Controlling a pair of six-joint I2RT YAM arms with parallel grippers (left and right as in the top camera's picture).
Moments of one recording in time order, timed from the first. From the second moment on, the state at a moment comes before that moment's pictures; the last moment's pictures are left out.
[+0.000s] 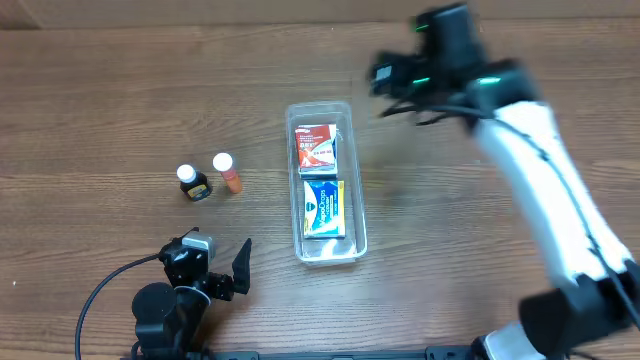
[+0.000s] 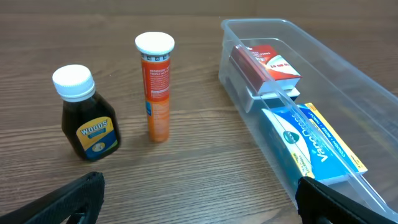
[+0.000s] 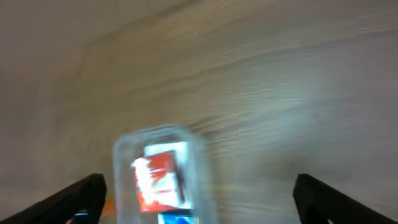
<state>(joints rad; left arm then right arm) 0.03 0.02 0.14 -0.49 0.30 -0.02 0.24 1.70 1.79 -0.99 -0.09 0.54</state>
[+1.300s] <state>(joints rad) 0.03 1.12 1.48 -1.08 -0.07 -0.23 -0.33 1.63 1.80 -1.32 -0.31 0.65</state>
